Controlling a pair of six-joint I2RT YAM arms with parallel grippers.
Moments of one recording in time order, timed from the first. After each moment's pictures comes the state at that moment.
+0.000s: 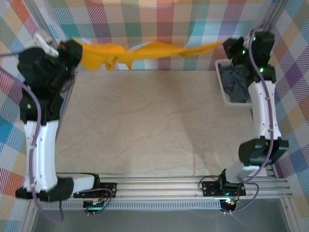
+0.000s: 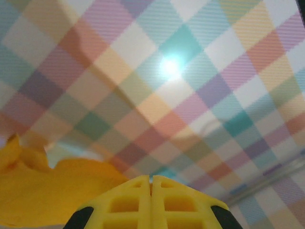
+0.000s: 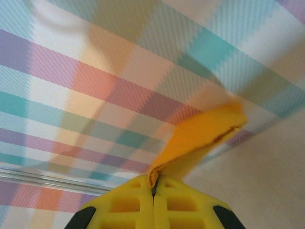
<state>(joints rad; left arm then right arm) -0.13 1.23 1.86 -0.63 0.06 -0.87 -0.06 1.57 1.79 -0.48 -0.42 0.97</state>
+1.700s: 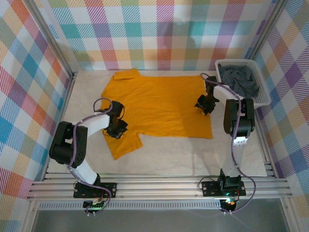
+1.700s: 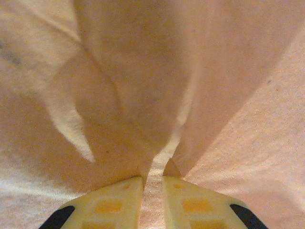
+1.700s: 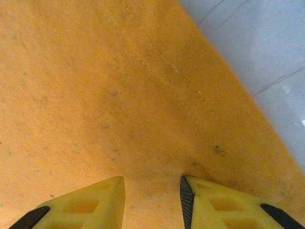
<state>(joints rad) -0.29 1.64 0.91 -0.61 0.09 -1.14 0.08 2.13 1.59 -0.86 -0.19 0.76</state>
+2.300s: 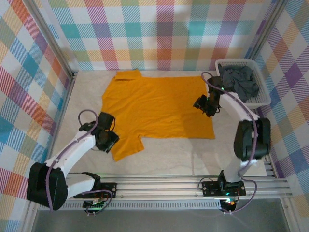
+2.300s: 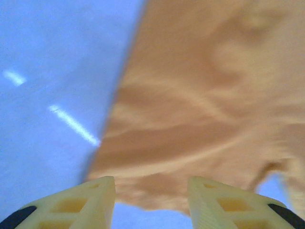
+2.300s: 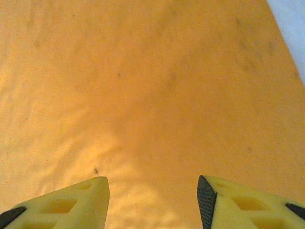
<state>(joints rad) -0.31 1.15 0.71 -0.92 0.02 -1.20 0.15 1.65 1.27 -0.82 -0.22 0.70</state>
